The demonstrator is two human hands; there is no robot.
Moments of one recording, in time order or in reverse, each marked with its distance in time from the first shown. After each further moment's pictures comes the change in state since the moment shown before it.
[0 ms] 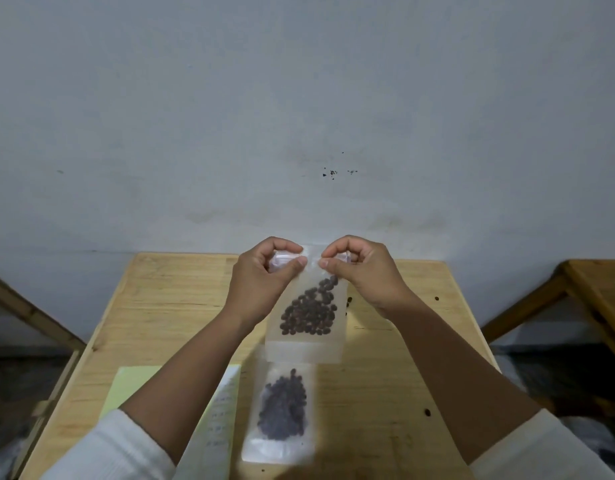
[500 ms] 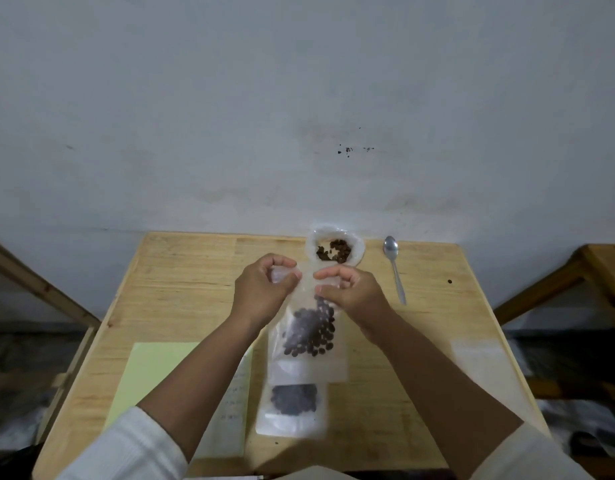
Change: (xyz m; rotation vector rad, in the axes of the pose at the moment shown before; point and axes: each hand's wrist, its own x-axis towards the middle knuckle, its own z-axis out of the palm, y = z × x) left_hand -0.017 -0.050 -0.012 0.177 0.023 -0.211; right_hand -0.024 0.051 0.042 0.071 -0.029 0.273
